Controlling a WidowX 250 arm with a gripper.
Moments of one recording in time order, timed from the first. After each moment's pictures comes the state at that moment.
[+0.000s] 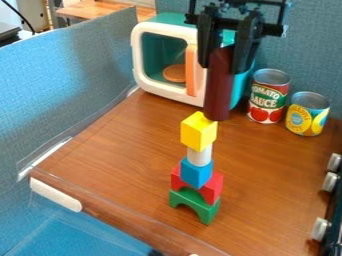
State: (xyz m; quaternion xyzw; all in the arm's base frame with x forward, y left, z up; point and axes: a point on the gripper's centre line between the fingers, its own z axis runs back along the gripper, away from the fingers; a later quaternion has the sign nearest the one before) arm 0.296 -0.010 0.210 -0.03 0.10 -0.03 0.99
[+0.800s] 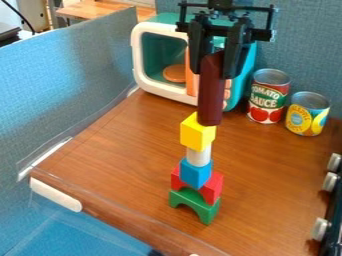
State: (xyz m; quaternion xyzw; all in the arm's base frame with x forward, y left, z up) arm 0.292 0.001 0.206 -0.05 0.11 -0.02 0.99
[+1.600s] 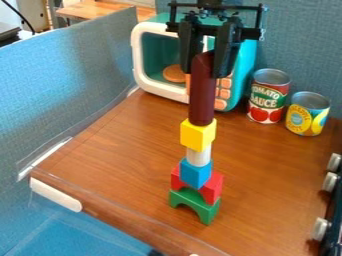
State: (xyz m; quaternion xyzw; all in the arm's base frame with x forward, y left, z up) arm 0.289 0.008 0.205 -0.05 0.12 -0.01 0.99
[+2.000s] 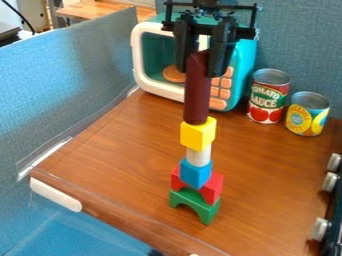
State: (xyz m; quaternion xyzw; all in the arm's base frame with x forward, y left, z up) arm 0.288 0.013 0.206 -0.04 0.12 -0.01 0.99
